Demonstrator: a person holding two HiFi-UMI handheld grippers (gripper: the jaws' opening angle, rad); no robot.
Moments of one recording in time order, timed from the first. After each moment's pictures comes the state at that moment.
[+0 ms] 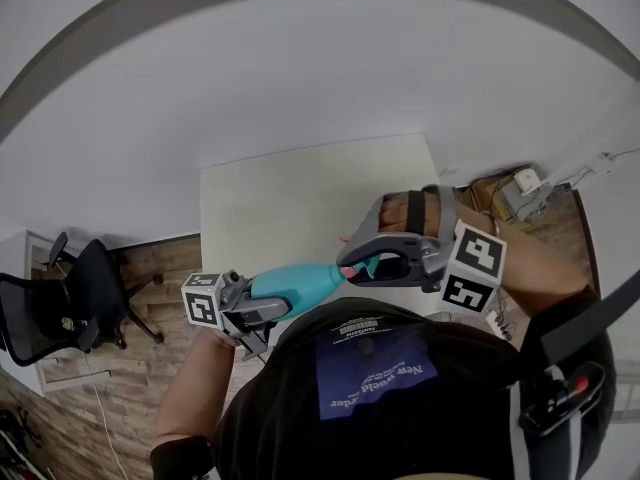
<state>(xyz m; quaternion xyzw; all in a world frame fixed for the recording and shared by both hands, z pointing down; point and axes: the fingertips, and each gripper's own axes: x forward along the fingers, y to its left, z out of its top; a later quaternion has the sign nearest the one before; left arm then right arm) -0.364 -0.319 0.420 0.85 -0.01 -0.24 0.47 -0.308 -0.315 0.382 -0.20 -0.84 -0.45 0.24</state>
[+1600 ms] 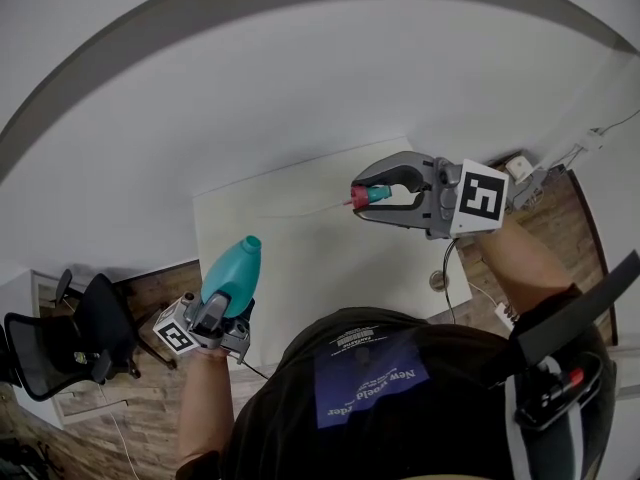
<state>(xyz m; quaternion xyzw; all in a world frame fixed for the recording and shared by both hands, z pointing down) -0.457 -0.363 0.396 0.85 -0.16 -0.36 0.35 -0.268 -0.424 0.323 -0.02 -0.99 -0.11 0.07</state>
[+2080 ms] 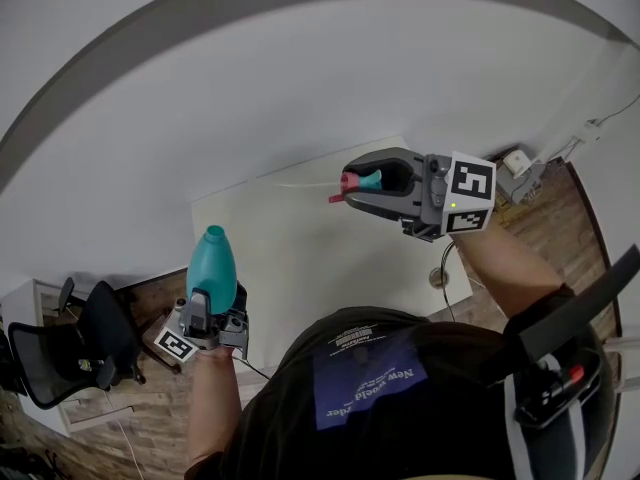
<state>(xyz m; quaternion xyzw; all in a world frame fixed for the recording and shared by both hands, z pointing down) -0.484 -0.368 0.363 0.82 -0.20 -0.46 0.28 -0.266 -0.447 0.310 0.04 -1.00 0.02 -0.03</state>
